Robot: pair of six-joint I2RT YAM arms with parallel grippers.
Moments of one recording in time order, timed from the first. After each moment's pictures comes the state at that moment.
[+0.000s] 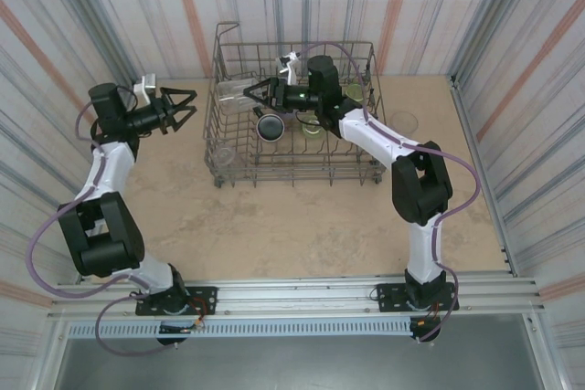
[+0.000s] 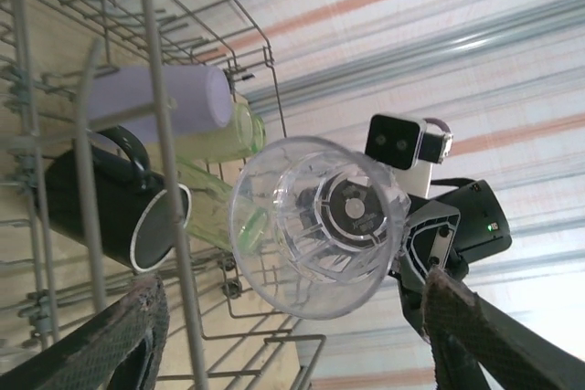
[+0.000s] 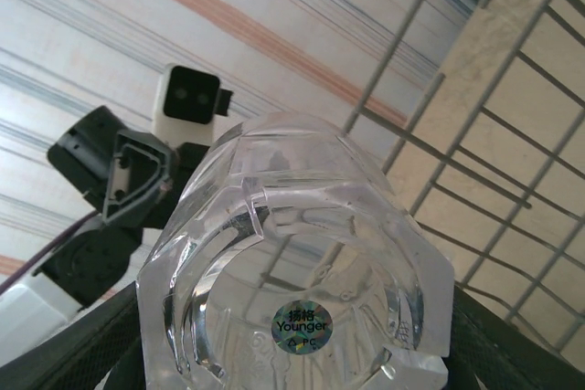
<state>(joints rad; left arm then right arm) 0.27 1.52 1.13 0.05 1.23 -0.88 0.56 2.01 1.69 0.15 -0.76 0.86</state>
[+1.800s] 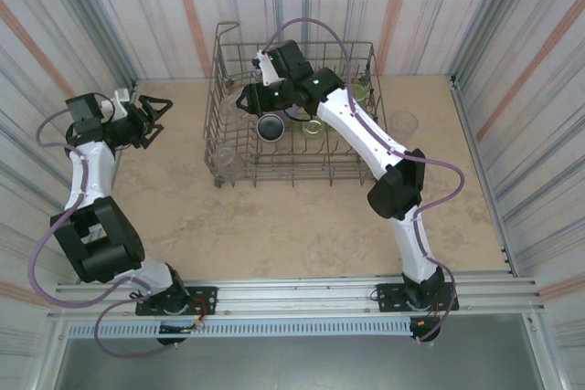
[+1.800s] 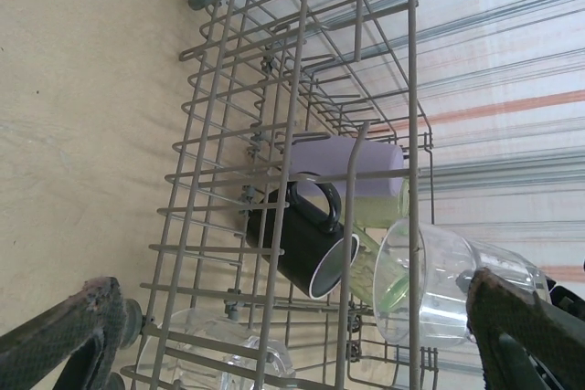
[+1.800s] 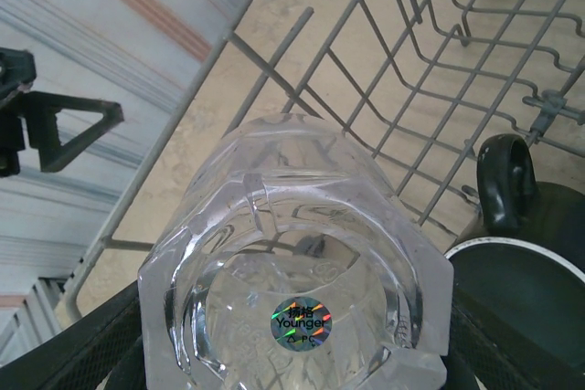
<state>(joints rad) 0.41 1.50 1.22 -0.44 0.92 -0.55 0.70 2.20 2.40 -0.87 -0.29 0.38</state>
